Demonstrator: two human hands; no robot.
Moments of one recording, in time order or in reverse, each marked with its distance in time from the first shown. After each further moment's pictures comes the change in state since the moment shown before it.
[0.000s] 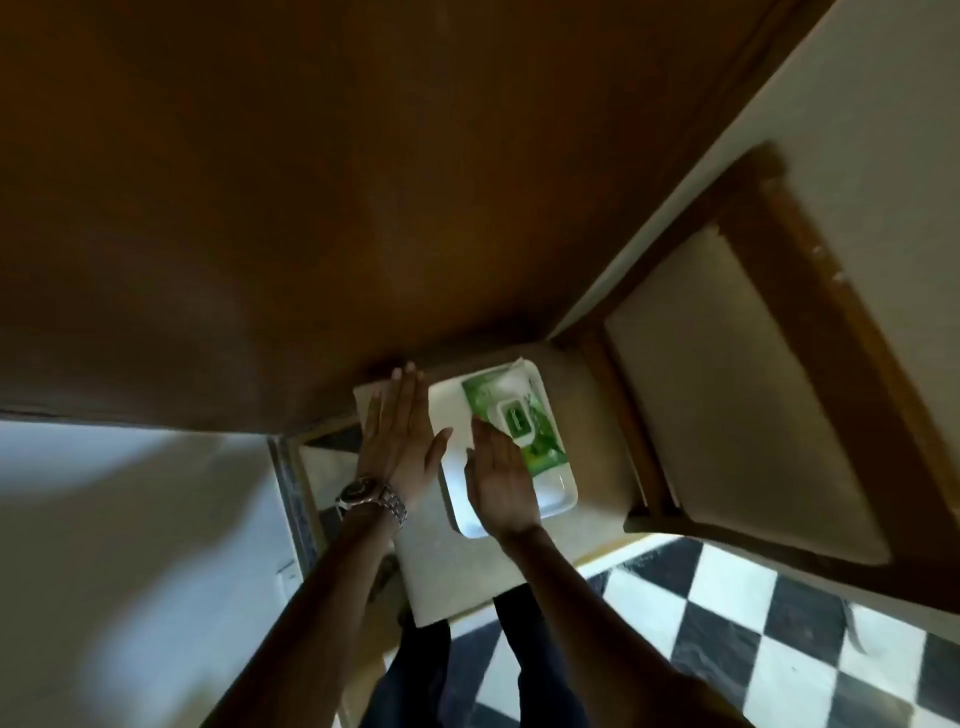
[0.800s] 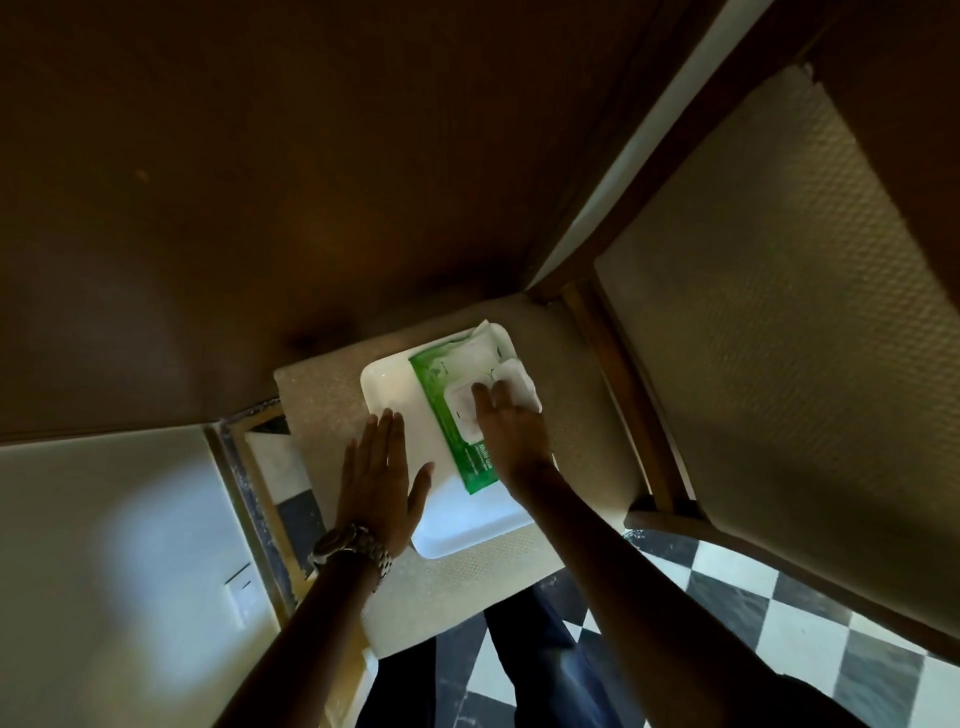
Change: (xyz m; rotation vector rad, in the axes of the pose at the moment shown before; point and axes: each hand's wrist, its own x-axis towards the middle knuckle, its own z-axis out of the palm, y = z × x) left_hand 0.036 0.000 0.157 -0.128 -0.231 -0.142; right_hand 0.078 0.123 0.089 -0.253 -0.171 0.072
